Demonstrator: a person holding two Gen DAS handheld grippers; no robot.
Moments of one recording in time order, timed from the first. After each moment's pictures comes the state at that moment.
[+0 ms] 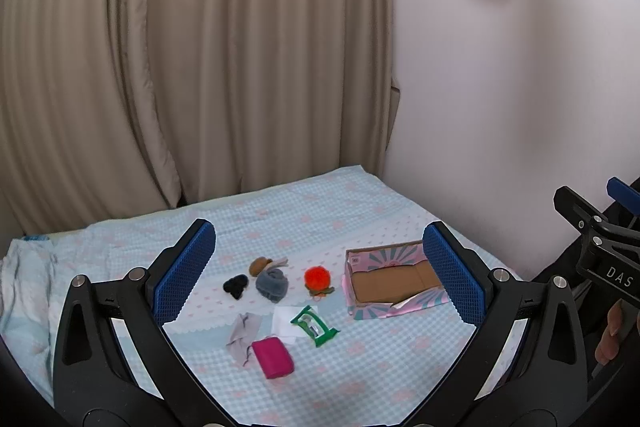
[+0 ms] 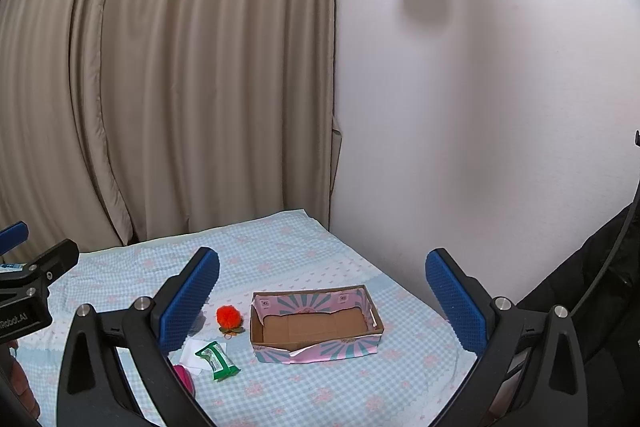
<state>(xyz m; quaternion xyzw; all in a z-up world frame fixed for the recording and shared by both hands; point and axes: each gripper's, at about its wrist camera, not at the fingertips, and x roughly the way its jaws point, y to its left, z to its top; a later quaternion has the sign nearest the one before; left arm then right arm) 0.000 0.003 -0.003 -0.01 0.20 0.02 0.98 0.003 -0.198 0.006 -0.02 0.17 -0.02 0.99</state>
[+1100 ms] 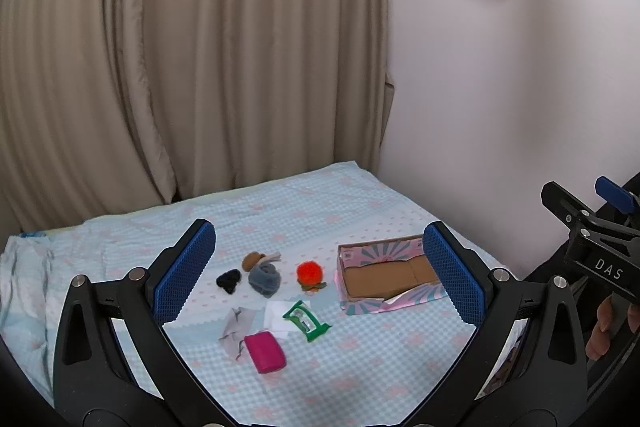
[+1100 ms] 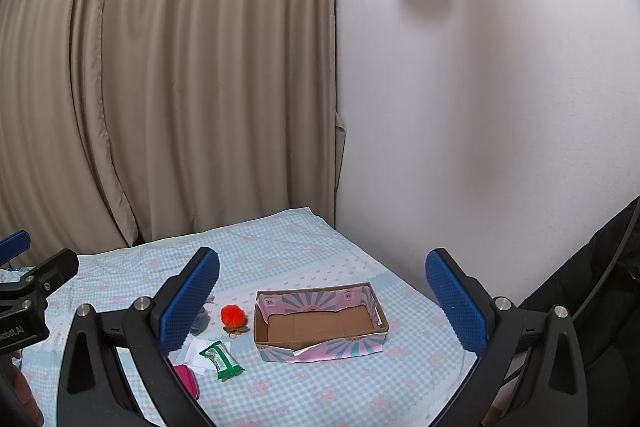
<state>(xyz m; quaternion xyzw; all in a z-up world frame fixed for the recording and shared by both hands) 0.000 -0.002 -0.001 -0.02 0.21 0.01 0.98 0.001 -0.206 0.013 -0.01 0.18 -0.01 0.98</state>
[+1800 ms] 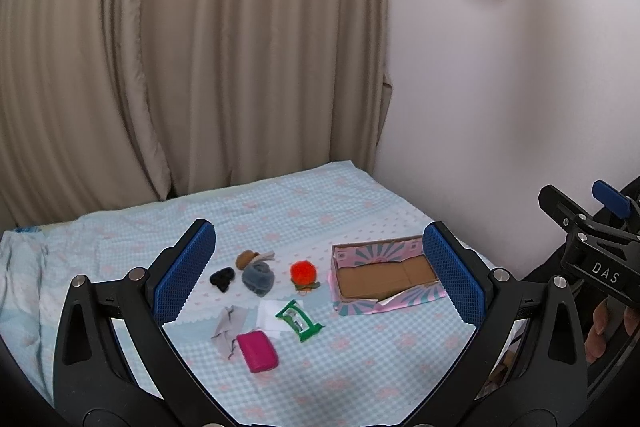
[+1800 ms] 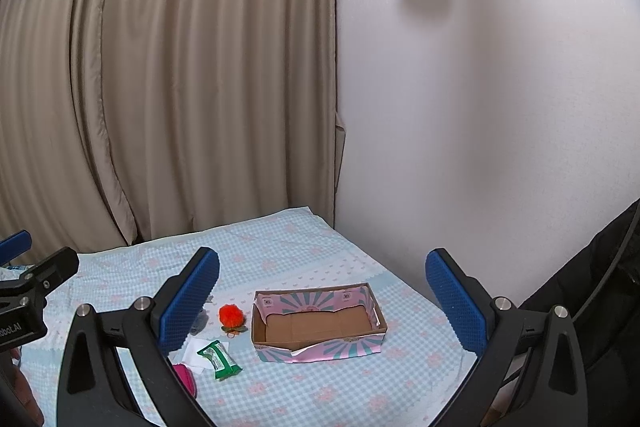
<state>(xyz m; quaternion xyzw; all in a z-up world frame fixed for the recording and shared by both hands) 0.002 -0.005 -0.001 -0.03 0.21 0.00 0.98 0.002 -0.208 0.009 -0.01 0.17 -0.01 0.98</state>
